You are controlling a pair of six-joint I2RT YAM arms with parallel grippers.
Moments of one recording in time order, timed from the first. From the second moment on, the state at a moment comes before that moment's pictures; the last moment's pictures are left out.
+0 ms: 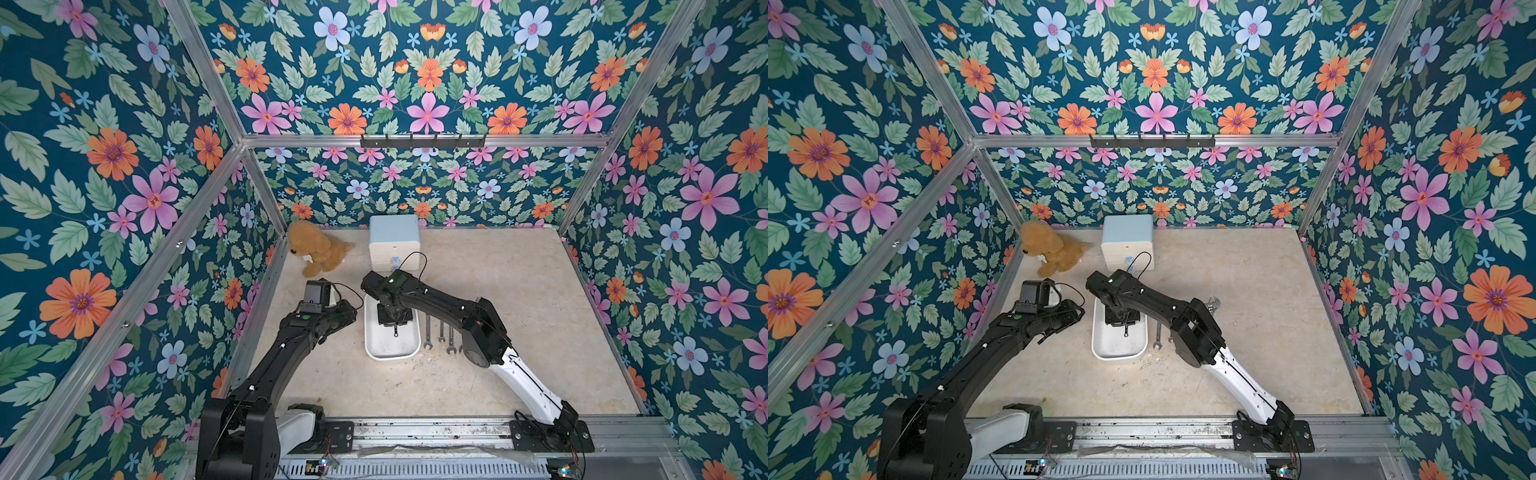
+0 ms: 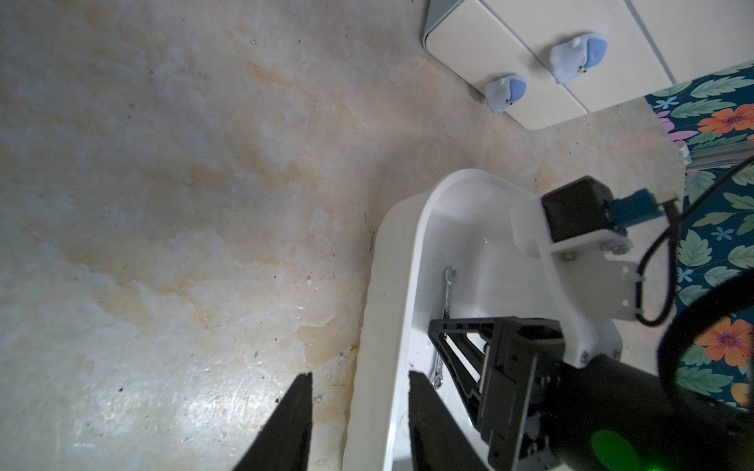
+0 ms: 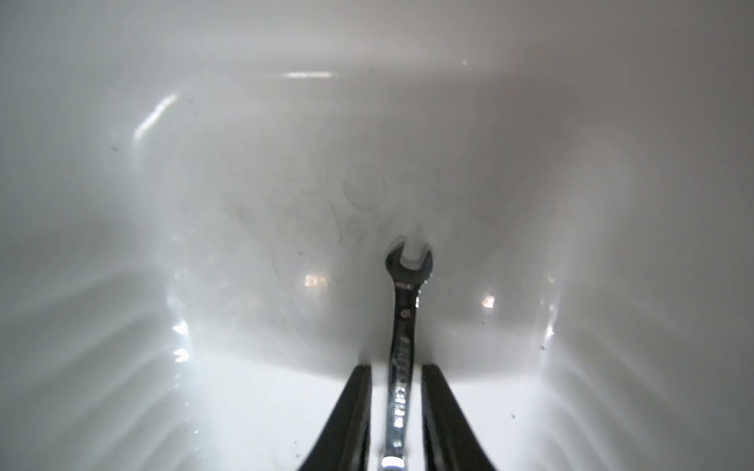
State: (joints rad) left arm -0.16 1.16 0.70 -0.45 0.24 -0.57; right arm 0.99 2.55 2.33 -1.26 0.08 0.81
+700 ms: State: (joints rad) left arm -0.16 1.16 0.70 -0.45 0.24 -0.57; right arm 0.98 2.52 2.28 -1.24 0.08 0.84
